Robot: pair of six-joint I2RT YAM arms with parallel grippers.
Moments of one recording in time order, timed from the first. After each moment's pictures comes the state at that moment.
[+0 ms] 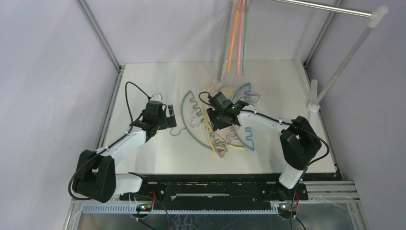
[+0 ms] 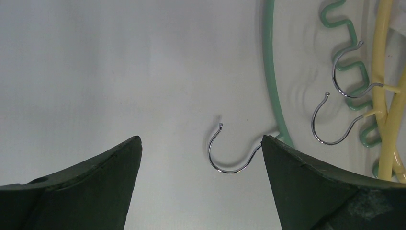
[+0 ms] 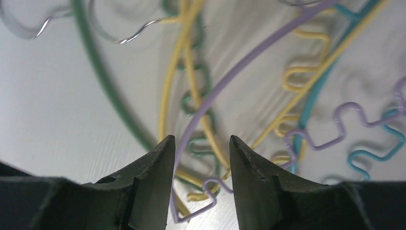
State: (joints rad) left arm -0.32 1.27 0.68 -0.19 -0.20 -0.38; right arm 0.78 1.71 1.25 -0.59 0.06 0.36
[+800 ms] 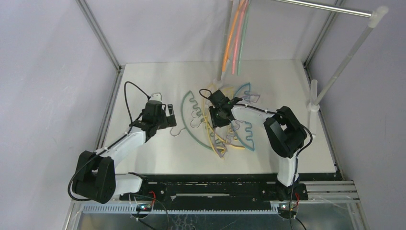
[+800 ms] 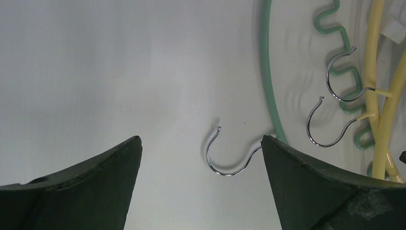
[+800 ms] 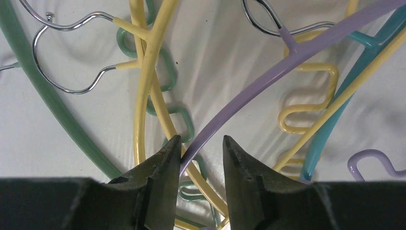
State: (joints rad) left arm -0.31 1.26 0.68 -0.18 -0.20 -0.38; right arm 0.69 1.91 1.32 -0.55 0.03 0.43
